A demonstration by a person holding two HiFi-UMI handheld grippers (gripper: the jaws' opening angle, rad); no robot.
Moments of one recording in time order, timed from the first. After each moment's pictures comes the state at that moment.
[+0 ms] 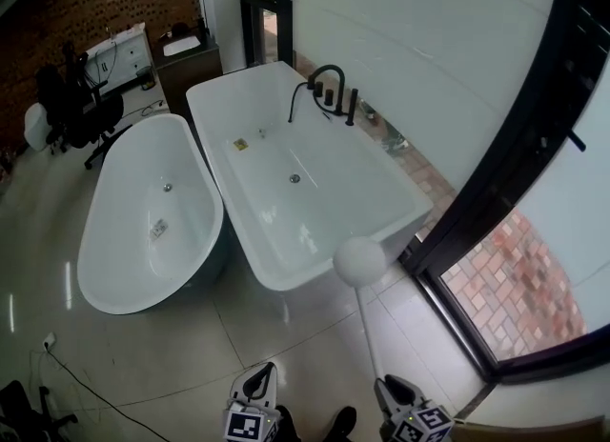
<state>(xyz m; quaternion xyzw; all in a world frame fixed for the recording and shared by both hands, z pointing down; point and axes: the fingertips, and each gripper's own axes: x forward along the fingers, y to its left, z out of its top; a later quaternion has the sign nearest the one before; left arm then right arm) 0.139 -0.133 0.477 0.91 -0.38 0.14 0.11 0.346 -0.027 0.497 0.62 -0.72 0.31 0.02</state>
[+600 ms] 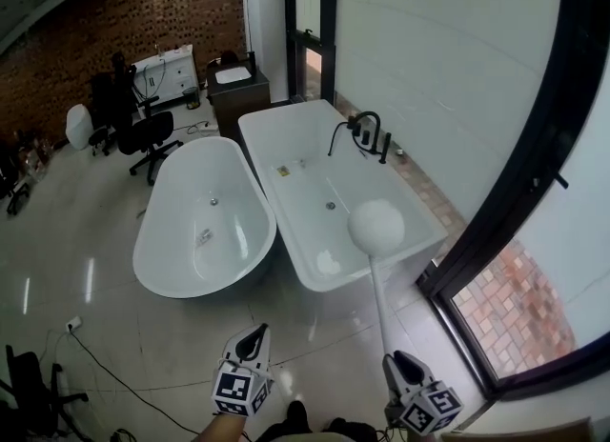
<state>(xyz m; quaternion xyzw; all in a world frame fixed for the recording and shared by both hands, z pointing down) 0.001 -0.089 0.262 0.90 -0.44 0.07 0.05 0.238 0.018 0.262 0.59 -0.78 0.20 -0.05</state>
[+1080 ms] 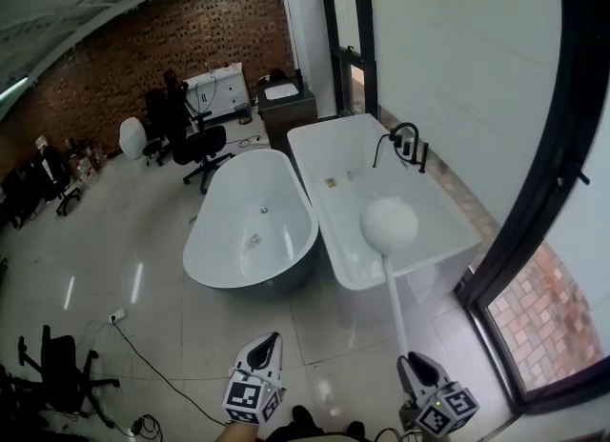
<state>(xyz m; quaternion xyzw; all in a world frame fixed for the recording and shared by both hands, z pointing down) -0.027 0.043 0.214 0.86 -0.51 0.08 0.02 0.228 0.109 0.225 0.51 -0.83 0.19 -0.11</state>
